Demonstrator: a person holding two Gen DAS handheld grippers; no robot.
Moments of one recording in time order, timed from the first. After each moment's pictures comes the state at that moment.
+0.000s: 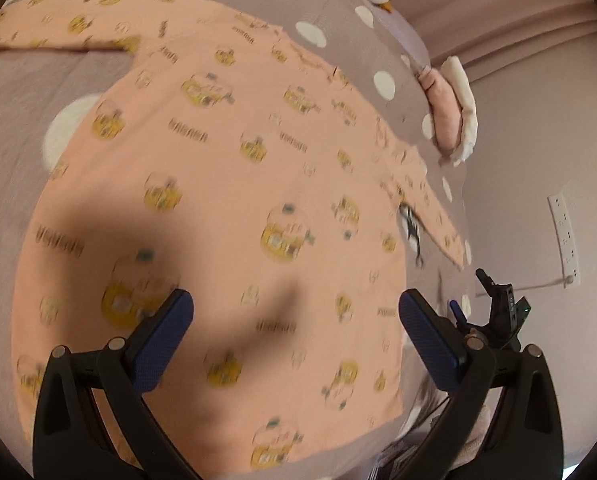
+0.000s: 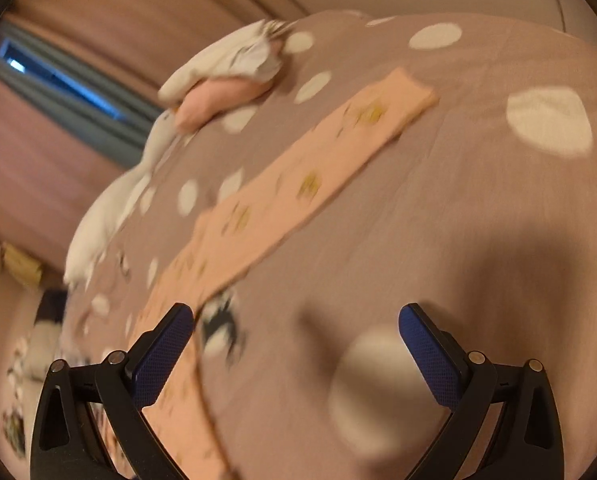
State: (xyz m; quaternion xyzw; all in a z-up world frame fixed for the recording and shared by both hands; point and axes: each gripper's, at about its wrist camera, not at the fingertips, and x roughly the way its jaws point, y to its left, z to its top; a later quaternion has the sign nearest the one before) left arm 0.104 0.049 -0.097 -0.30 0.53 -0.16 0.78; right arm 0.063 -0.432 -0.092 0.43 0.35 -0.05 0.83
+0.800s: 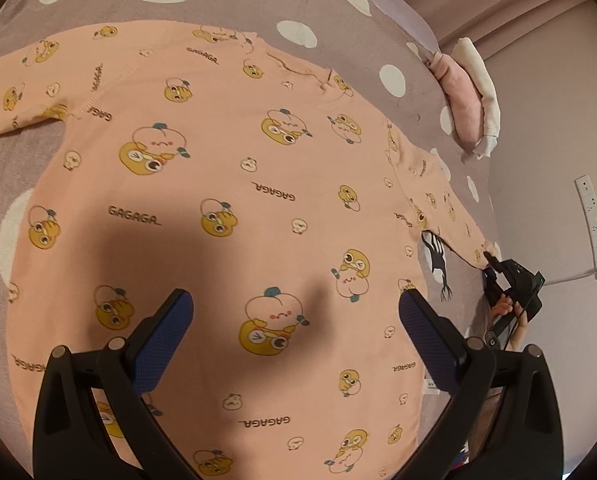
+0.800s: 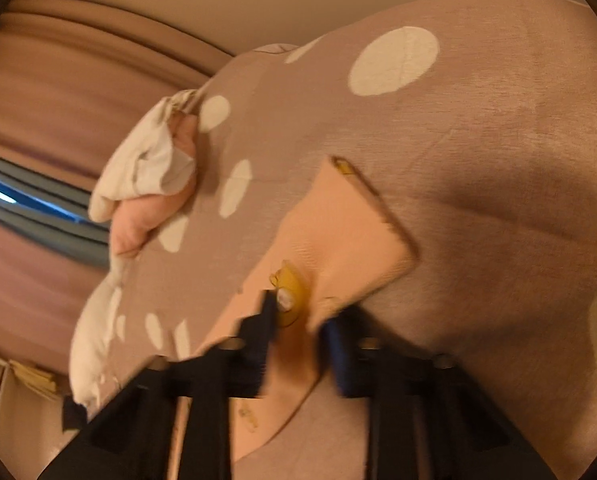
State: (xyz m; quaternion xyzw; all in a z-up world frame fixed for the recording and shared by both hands) left arm 0.170 0.022 -0.101 -0.23 0.54 -0.15 0.79; right arm 0.131 -0.543 -0.132 0.53 0.30 -0.13 0.78
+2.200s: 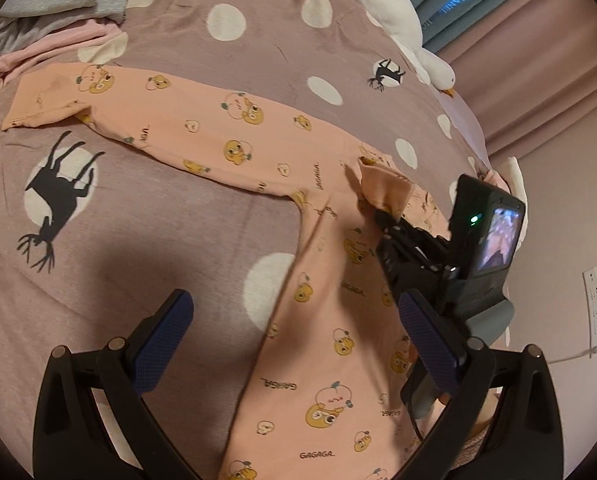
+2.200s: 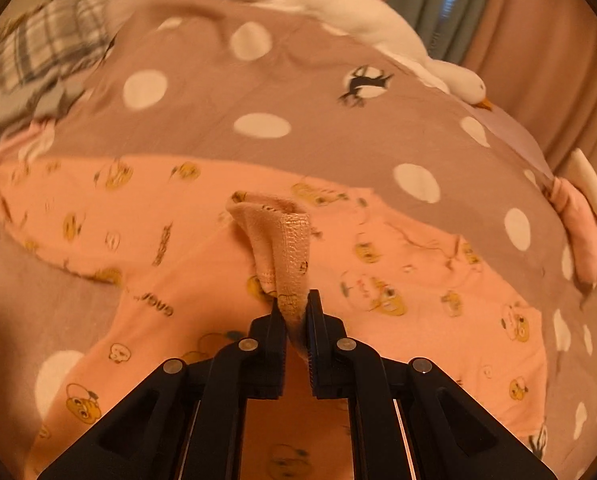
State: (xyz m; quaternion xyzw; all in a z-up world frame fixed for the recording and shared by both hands) left arm 0.132 0.197 -0.076 -0.30 0.47 -0.04 0.83; right arm 0.226 0.014 -0.073 -0.18 0.41 0.14 0.89
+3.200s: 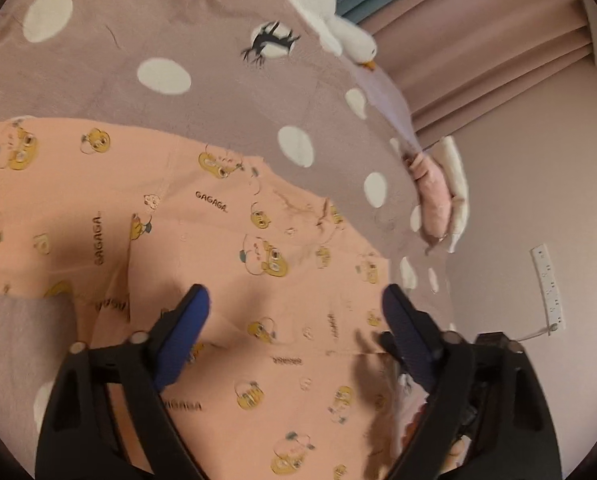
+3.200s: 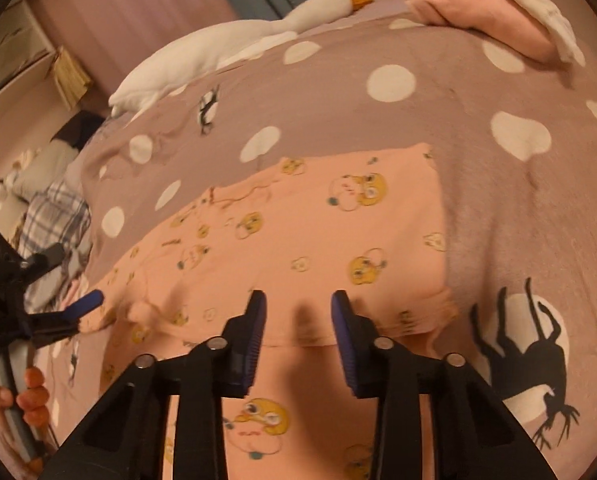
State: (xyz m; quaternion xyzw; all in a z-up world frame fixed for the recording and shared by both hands) left arm 0.268 0.098 -0.087 -0.32 0.45 -0.19 0.81; right arm 0.218 -0.208 -0.076 0.19 0.44 0.15 0.86
